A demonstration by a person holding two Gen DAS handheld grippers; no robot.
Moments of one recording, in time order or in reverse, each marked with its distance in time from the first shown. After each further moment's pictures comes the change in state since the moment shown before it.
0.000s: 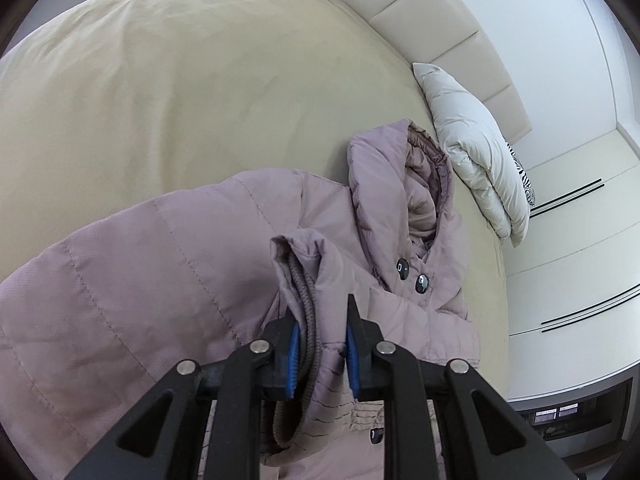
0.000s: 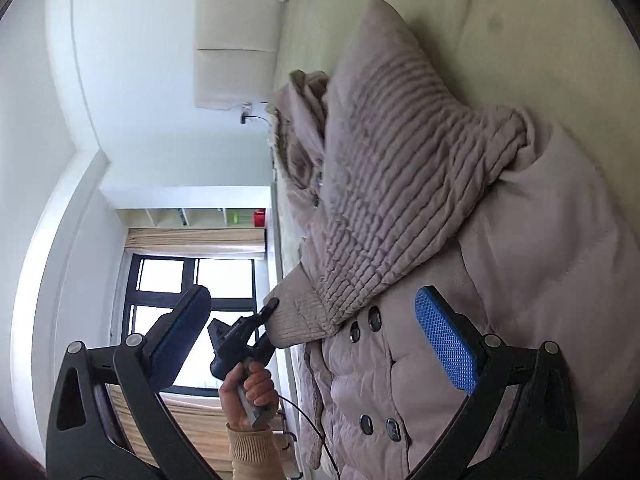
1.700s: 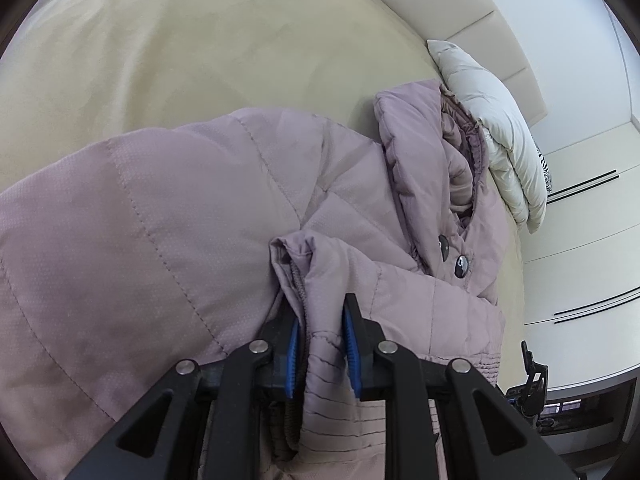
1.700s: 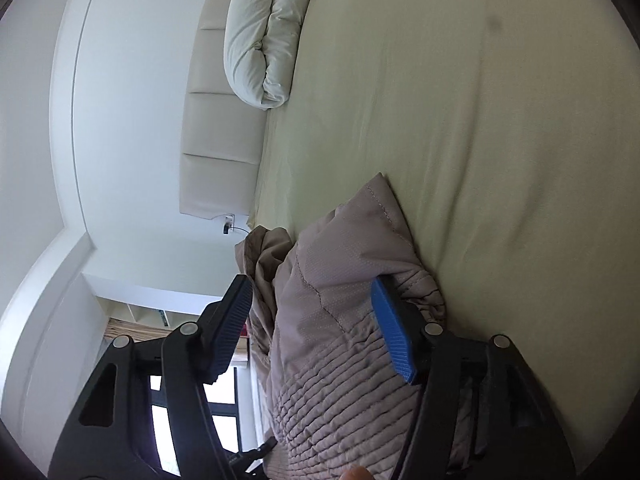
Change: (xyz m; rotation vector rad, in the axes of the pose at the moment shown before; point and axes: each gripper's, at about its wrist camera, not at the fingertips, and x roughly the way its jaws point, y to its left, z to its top) left arm 0.056 0.015 -0.015 -0.001 0.072 0.049; right arm -0.011 -0.006 0.140 -0.003 -0.410 -0.018
